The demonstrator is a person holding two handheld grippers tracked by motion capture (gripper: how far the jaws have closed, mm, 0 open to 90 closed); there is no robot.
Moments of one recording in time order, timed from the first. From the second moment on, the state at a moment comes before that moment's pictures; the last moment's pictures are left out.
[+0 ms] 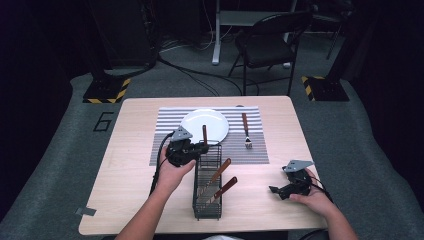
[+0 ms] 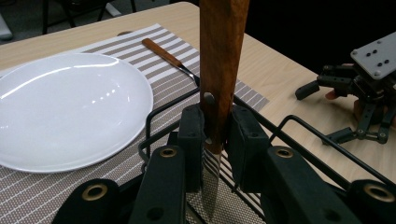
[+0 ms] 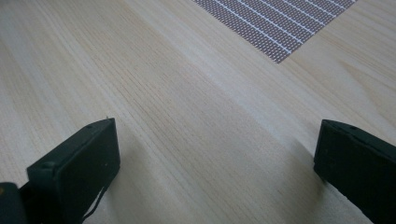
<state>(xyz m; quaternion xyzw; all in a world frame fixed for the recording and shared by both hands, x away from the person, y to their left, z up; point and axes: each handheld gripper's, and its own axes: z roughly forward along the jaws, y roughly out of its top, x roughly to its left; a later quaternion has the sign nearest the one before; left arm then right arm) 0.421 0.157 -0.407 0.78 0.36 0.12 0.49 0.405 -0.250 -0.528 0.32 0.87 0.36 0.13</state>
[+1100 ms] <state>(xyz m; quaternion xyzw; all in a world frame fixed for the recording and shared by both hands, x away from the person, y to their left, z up) 0.380 0.188 -0.327 0.74 0.31 0.18 0.56 0.405 -0.250 -0.528 0.32 0.87 0.36 0.13</state>
